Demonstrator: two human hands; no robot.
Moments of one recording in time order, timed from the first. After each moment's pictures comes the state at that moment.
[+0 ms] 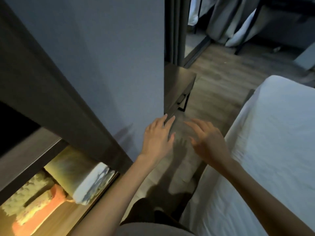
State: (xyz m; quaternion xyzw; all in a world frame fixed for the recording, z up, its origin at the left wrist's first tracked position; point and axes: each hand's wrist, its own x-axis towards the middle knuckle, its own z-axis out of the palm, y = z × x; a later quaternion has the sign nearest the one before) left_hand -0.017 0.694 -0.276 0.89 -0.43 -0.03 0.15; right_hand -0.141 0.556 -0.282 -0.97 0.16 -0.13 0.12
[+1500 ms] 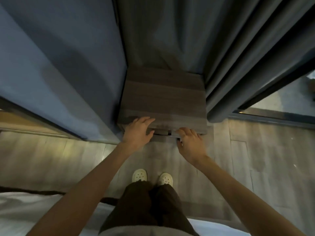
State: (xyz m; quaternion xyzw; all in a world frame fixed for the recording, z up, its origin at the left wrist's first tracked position) left_hand 0.164 0.249 -0.422 0.97 0.09 -0.09 0.22; right_hand 0.207 0.038 -0.411 -0.95 -0.25 0.15 0.06
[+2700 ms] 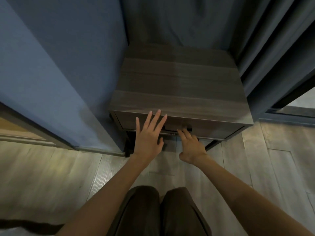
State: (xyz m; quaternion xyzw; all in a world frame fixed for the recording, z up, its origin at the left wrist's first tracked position) left_hand 0.170 0.234 -0.695 0.99 0.06 0.07 0.10; right_hand 0.242 0.066 -0.715 -0.93 -0.25 0.25 0.01
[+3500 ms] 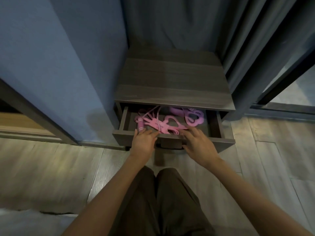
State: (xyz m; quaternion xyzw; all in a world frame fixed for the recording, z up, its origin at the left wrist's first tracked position) left_hand 0.084 0.212 -0.665 0.98 0.10 -0.02 0.15; right_hand 0.154 0.003 -0.656 -0.93 -0.34 0.02 0.12
